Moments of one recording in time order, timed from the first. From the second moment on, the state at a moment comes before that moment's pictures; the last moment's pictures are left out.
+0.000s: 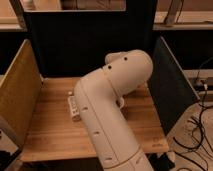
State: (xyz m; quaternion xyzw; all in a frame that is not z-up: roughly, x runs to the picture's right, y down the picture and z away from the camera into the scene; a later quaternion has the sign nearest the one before) arm 0.083 -0.020 0.993 -0.20 0.16 0.55 0.79
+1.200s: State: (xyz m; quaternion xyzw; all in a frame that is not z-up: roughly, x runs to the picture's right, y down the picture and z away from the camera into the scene) arm 0.112 -0.008 1.017 -0.23 0.21 0.57 0.76
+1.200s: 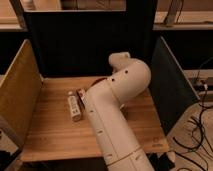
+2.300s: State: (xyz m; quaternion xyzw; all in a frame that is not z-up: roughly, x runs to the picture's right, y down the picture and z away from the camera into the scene) arm 0.150 -0.054 0.995 -0.15 0.22 0.59 0.76
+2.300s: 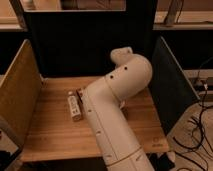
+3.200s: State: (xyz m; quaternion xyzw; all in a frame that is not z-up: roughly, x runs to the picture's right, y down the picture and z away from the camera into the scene) arm 0.104 -0.064 1.001 -0.17 0.22 0.56 0.78
